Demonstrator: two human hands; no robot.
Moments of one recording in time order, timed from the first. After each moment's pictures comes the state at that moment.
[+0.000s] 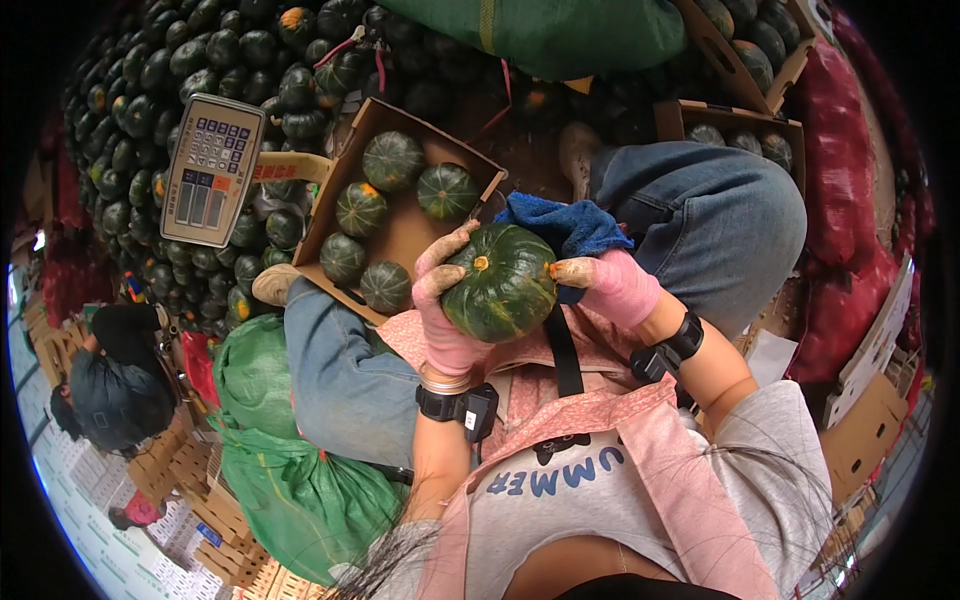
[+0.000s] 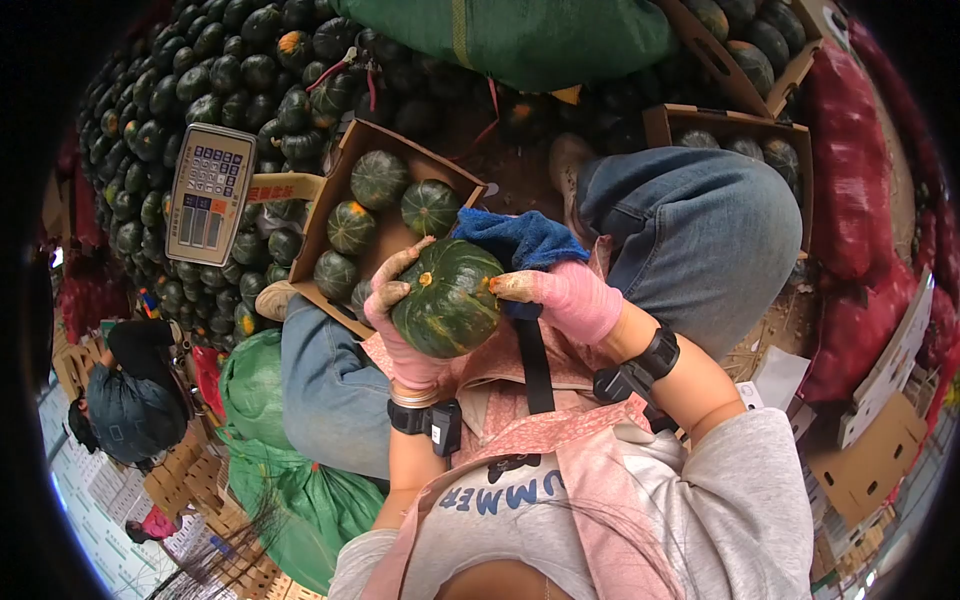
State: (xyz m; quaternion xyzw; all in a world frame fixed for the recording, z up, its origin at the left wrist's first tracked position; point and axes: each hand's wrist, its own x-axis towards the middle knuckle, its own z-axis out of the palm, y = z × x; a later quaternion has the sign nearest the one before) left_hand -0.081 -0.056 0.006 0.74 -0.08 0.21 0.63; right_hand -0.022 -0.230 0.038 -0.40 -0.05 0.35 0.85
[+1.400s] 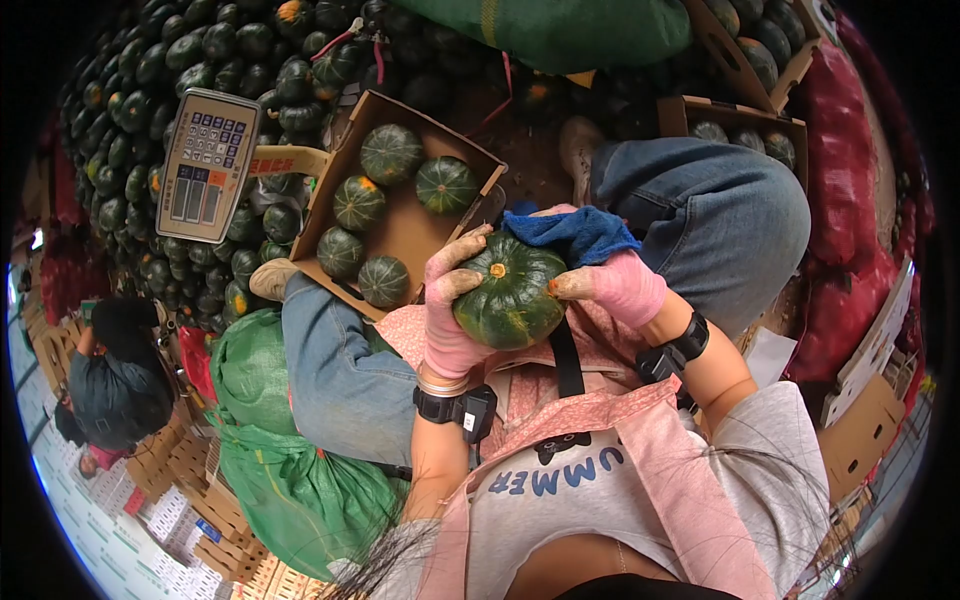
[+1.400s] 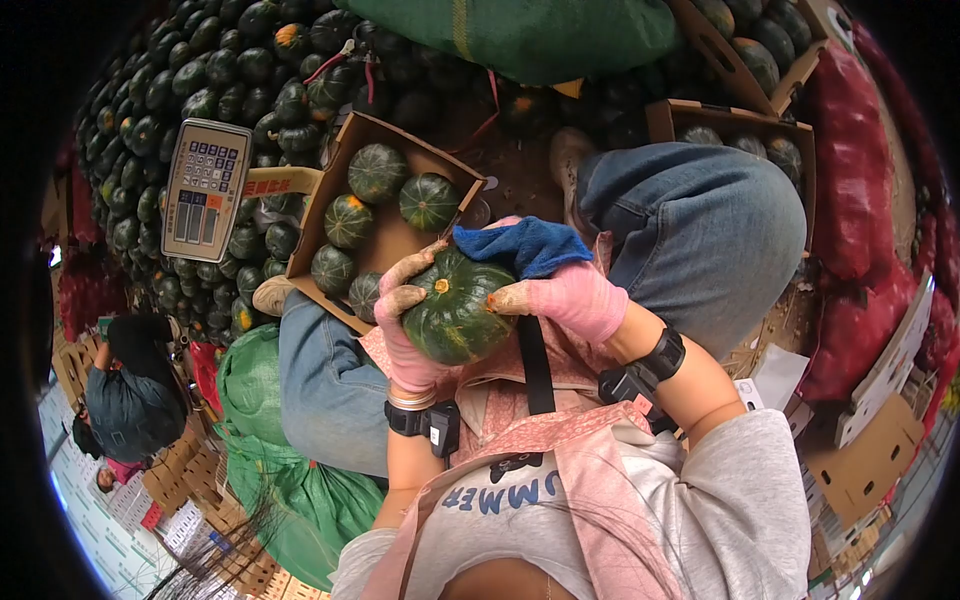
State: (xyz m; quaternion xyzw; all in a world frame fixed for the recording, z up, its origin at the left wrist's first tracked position) left_hand -0.086 -0.053 0.015 0.75 -0.11 0.17 0.64; right_hand -0.022 -0.238 0.046 -0.45 -0.05 0.34 0.82
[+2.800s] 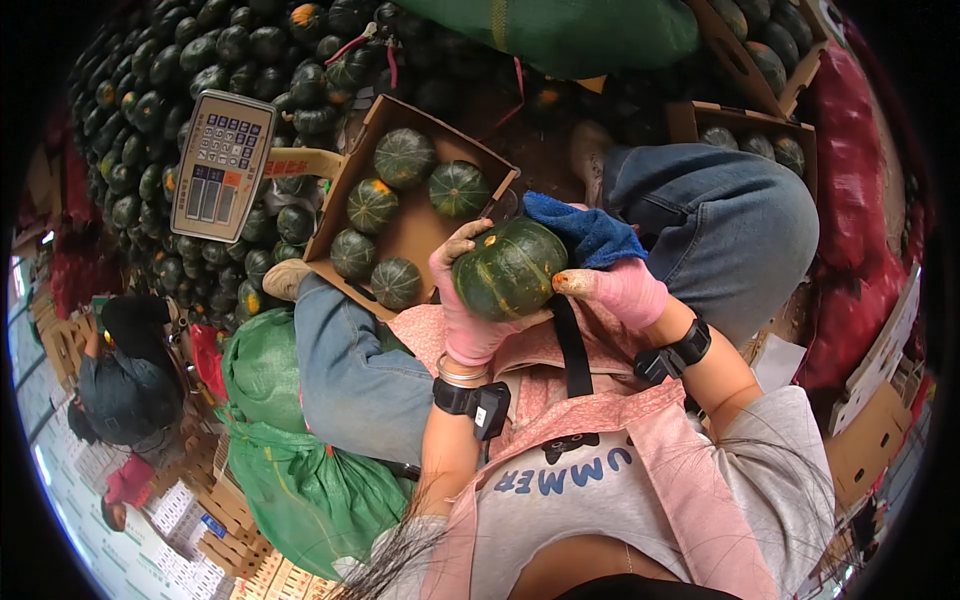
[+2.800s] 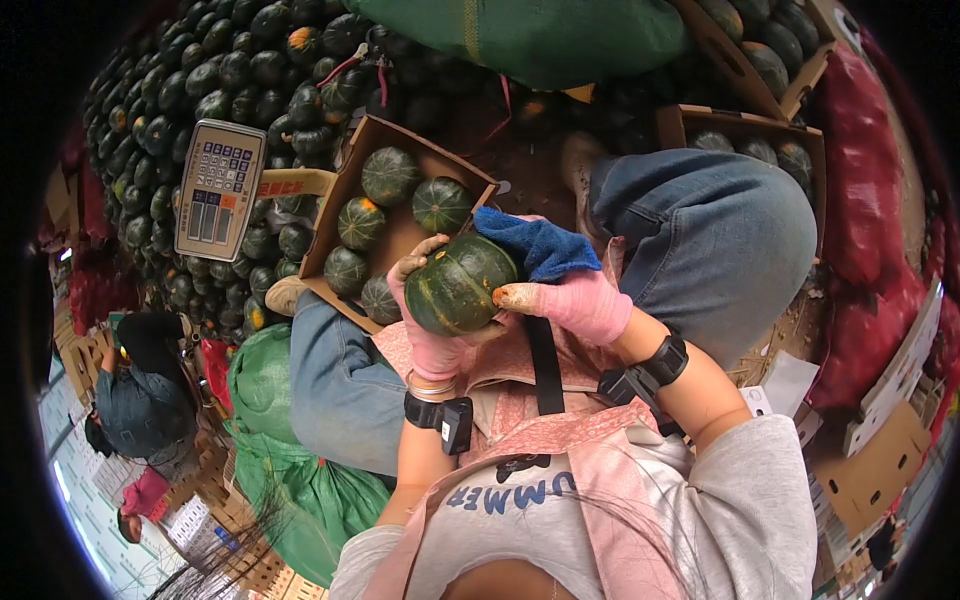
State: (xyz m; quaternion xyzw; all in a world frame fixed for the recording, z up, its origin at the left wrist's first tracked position) left_hand -0.085 -0.062 0.002 0.71 0.03 0.09 0.69; right_hand -0.030 -0.232 0.034 -0.46 -0.05 0.29 0.84
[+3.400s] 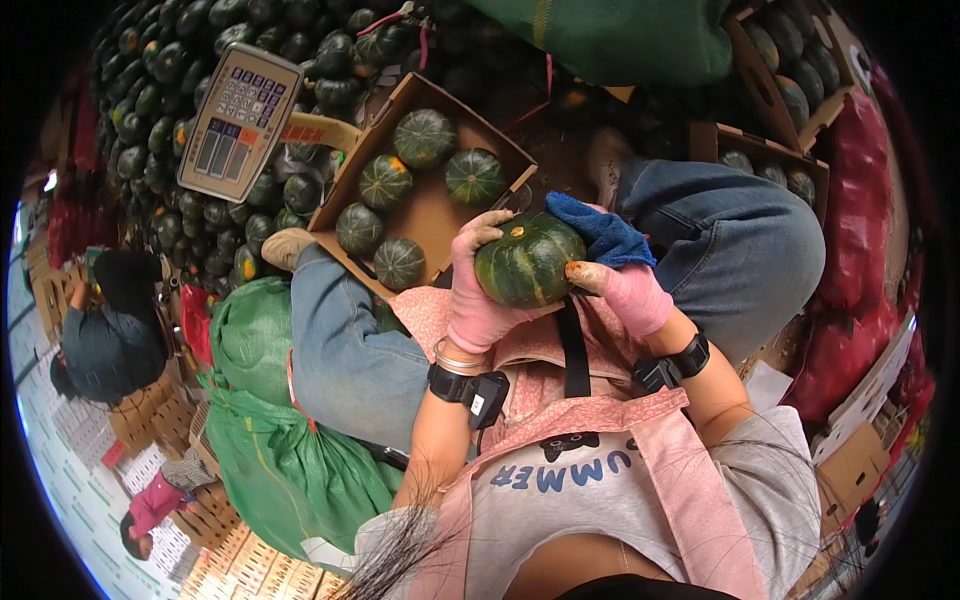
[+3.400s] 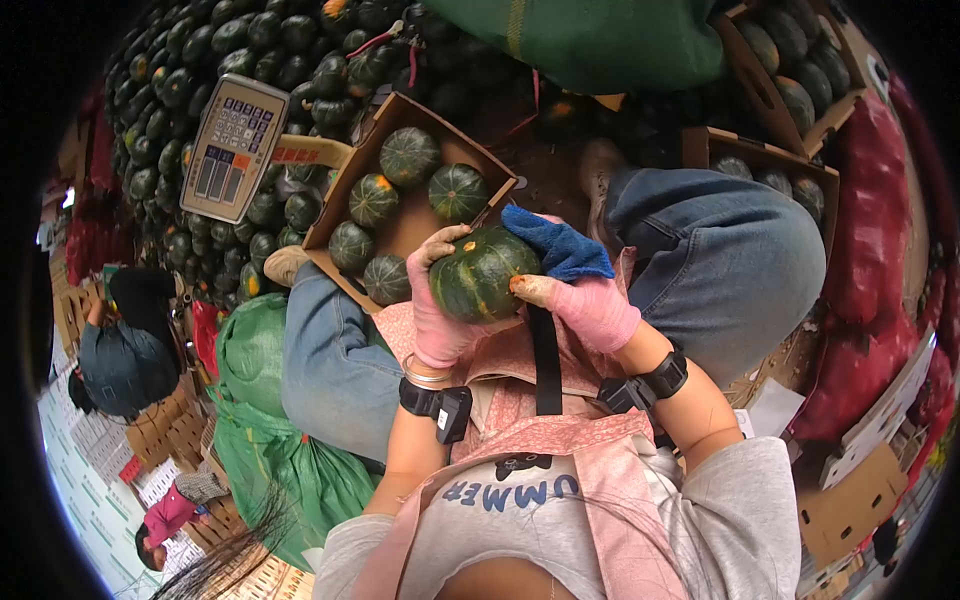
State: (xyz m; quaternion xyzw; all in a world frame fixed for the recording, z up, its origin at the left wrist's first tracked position) left_hand -0.084 -0.055 0.005 0.76 0.00 0.09 0.65; right_hand -0.033 -0.227 0.041 -0.50 -0.03 0.28 0.82
